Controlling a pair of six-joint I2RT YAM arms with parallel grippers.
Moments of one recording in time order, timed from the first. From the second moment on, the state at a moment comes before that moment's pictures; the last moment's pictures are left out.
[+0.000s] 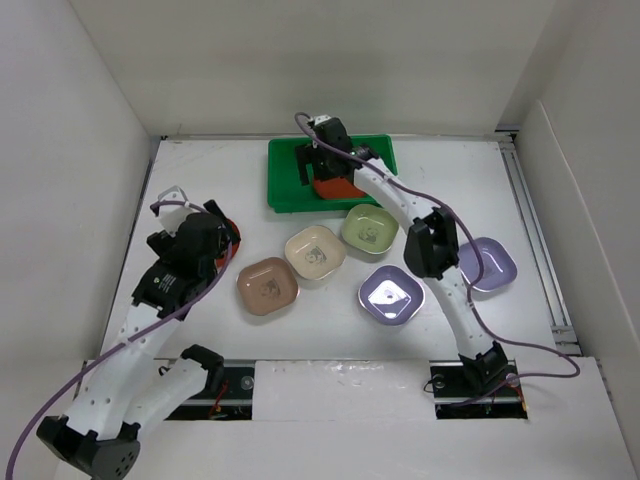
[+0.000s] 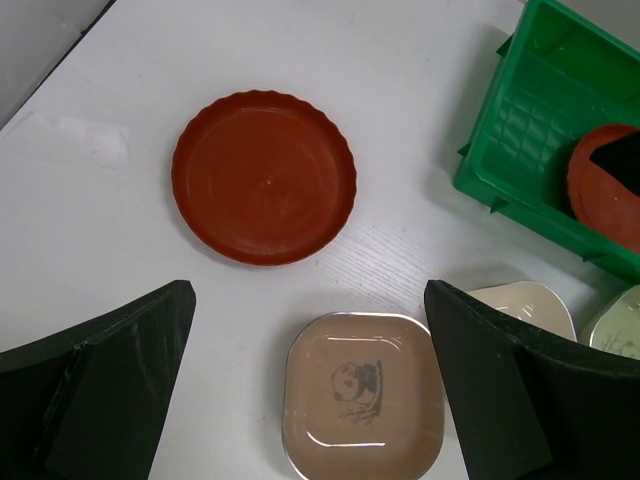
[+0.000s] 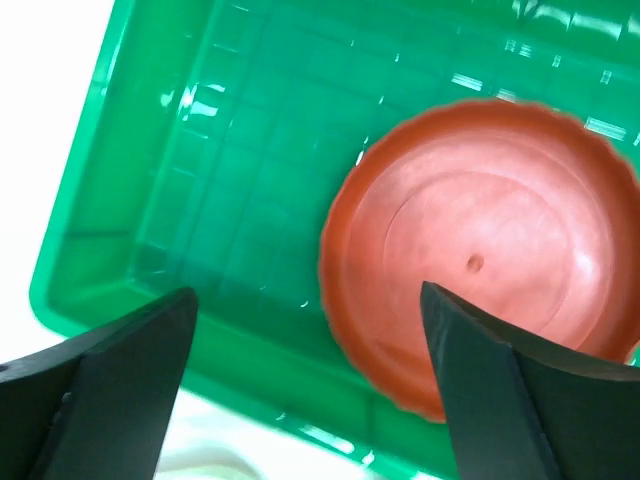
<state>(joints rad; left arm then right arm) -0.43 0.79 0.93 -0.76 -0.68 -0.68 0.60 2.53 2.51 -0.68 0.08 0.19</state>
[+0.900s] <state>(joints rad) 0.09 1.32 0.76 -0.60 -0.32 -1.18 0.68 1.50 1.45 -0.40 -0.05 0.36</state>
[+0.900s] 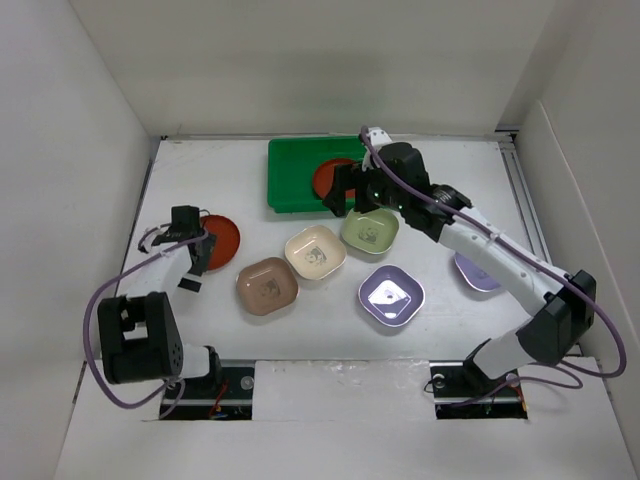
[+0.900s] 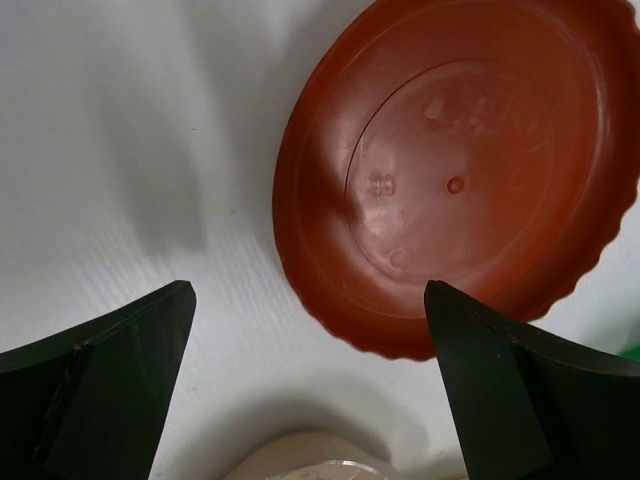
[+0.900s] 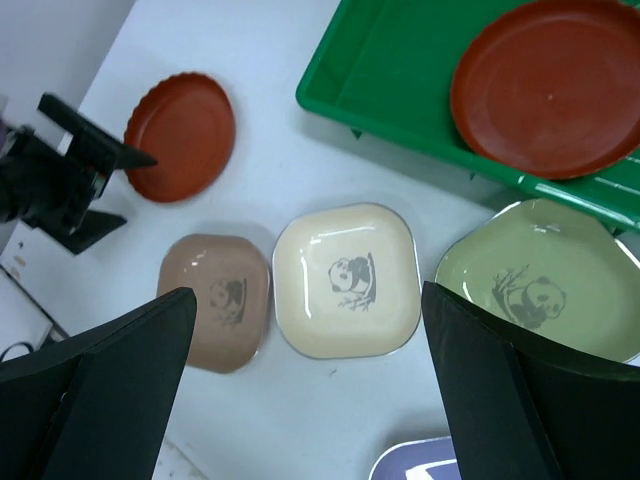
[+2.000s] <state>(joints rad) 0.06 1.33 1.13 -0.48 -0.37 -1.15 0.59 1.05 1.27 -0.42 -0.02 0.37</state>
